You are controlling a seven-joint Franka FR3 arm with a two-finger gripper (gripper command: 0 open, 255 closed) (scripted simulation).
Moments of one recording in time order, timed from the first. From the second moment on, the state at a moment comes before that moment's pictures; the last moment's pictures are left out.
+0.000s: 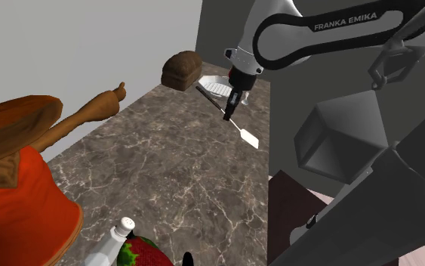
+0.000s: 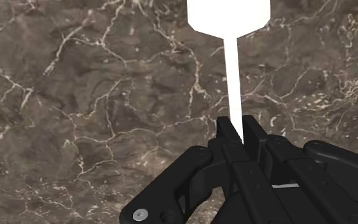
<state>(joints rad) 0.07 -0.37 0.05 -2.42 0.05 2.11 -0.43</state>
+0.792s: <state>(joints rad) -0.04 -0.17 -0.14 -2.21 0.02 2.09 -0.71</state>
